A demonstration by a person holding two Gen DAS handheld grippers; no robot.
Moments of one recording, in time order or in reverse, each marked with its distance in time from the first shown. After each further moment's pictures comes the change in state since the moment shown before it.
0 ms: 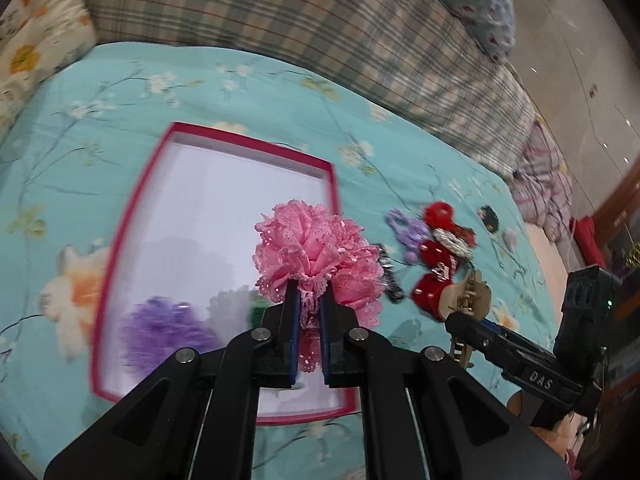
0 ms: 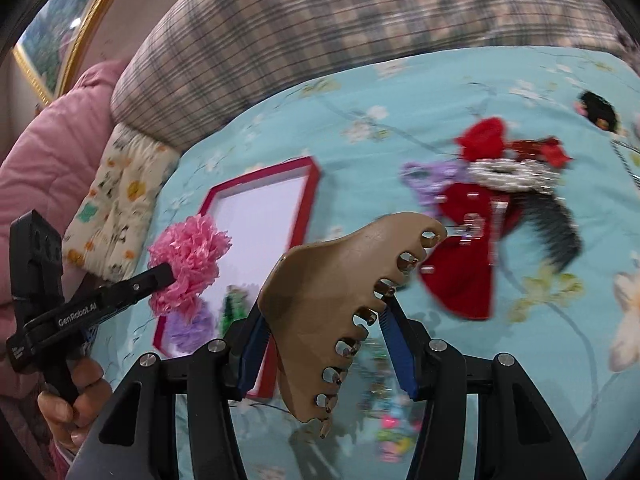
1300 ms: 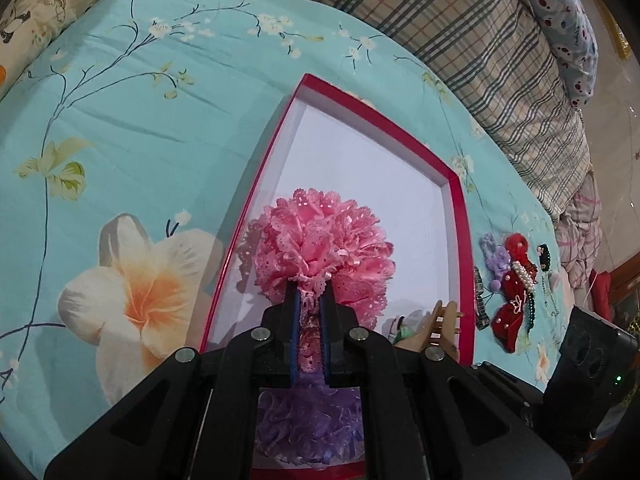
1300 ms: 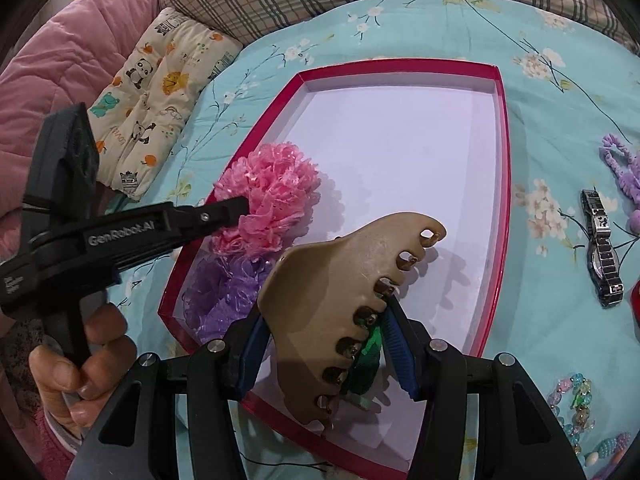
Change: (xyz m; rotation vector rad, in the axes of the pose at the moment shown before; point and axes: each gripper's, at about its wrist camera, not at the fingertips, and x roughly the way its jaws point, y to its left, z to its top) left arm 0.048 0.107 -0.001 -0.194 0.066 0.060; right arm 0.121 0.100 -0.026 -0.210 0.231 0.095
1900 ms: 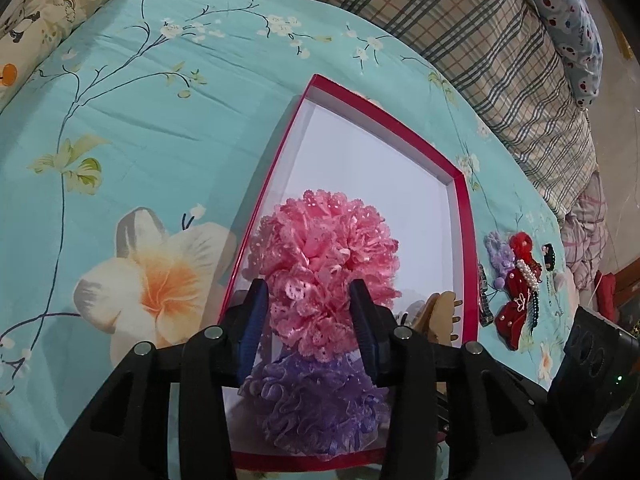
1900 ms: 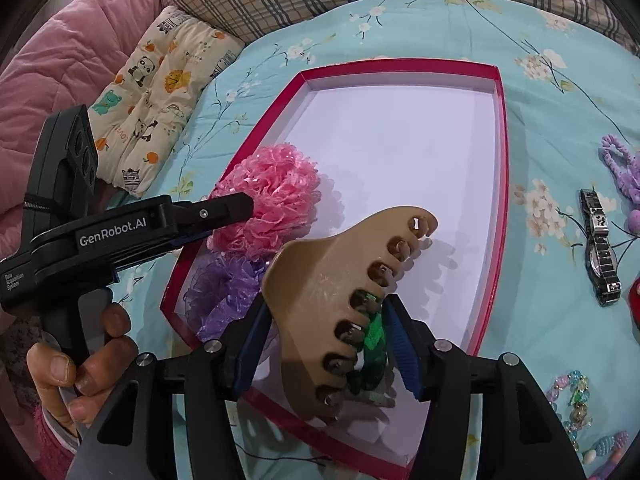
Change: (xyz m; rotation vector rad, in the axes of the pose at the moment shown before) left arm -0.010 0.000 -0.003 -0.007 0.008 0.031; right arm -0.002 0.002 0.000 -0.006 0.004 -0.004
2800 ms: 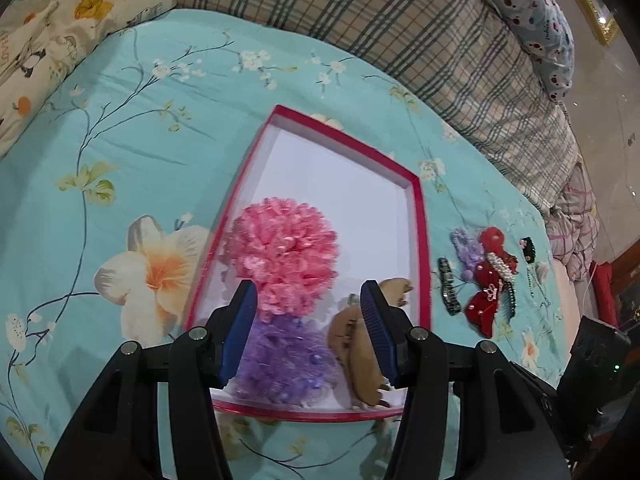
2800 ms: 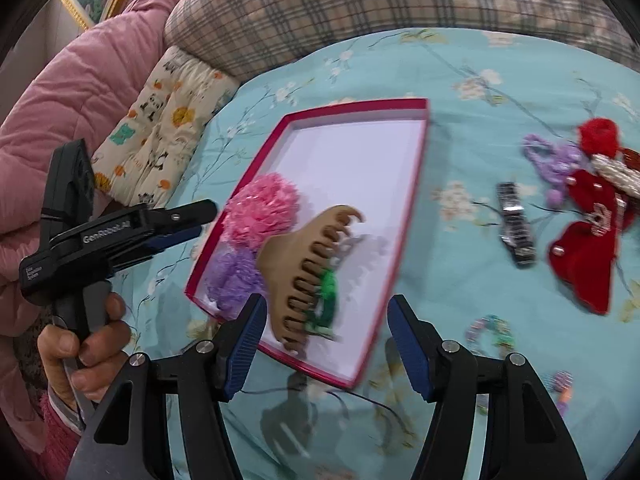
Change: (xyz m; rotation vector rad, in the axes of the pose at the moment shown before) left arm -0.049 -0.036 -0.012 0.054 -0.061 -0.017; right arm -0.077 -0.026 -0.027 0.052 -0.101 -0.003
